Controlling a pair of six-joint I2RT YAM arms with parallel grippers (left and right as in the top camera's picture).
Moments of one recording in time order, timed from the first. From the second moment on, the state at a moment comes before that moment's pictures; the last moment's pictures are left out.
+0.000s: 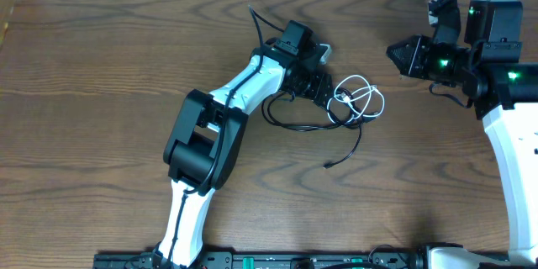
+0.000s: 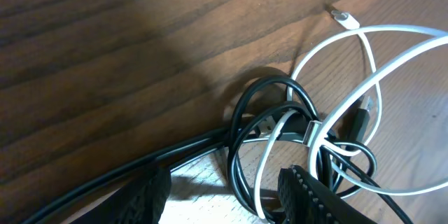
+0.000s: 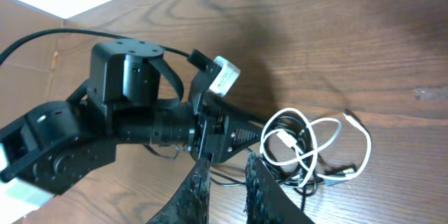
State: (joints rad) left arm -0.51 2.24 1.63 -0.55 0.52 -0.17; right arm 0.02 1.42 1.41 -0.82 -0.49 0.30
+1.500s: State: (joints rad) left arm -0.54 1.75 1.61 -0.79 0.35 -0.28; right arm 0.08 1.56 1.41 -0.77 -0.52 0.20
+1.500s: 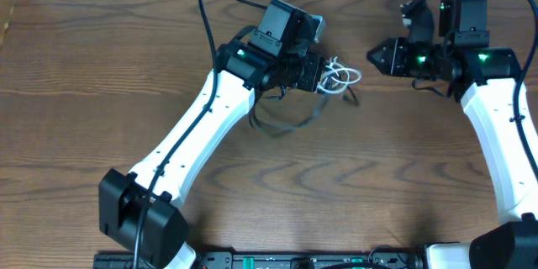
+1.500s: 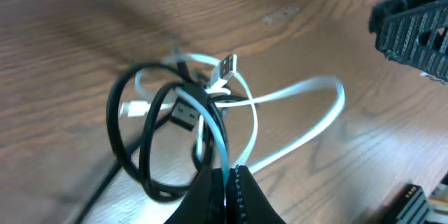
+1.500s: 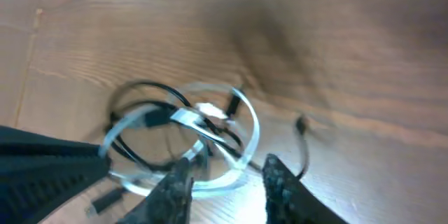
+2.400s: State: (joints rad) left arm -0.30 1.75 1.61 -0.64 1.04 -0.19; right arm 0.21 1.73 1.41 -0.74 -0.55 0.14
